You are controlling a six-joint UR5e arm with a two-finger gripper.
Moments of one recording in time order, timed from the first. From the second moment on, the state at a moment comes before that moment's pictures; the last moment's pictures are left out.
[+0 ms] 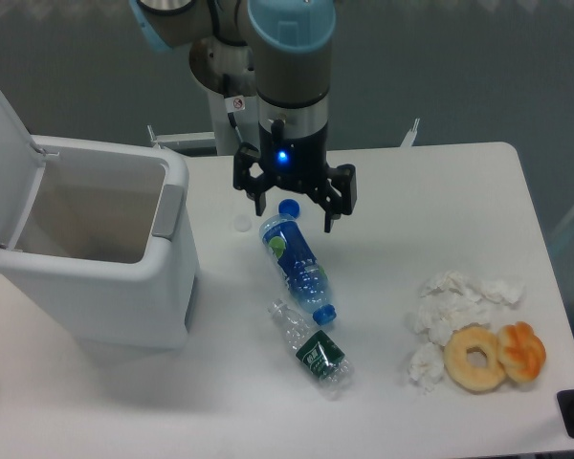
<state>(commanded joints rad) 2.46 -1.70 -1.53 -1.29 1.52 0.75</state>
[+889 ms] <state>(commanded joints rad) 2.47 -1.73 -1.65 -1.22 1.57 0.63</state>
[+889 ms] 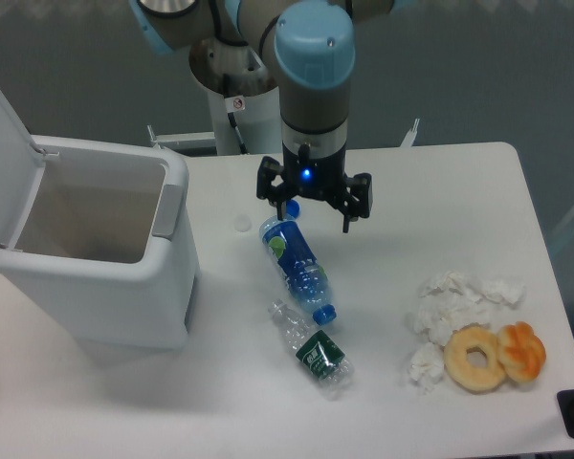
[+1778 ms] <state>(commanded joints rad) 2.46 -2.00 -1.51 -1.08 1.55 0.24</state>
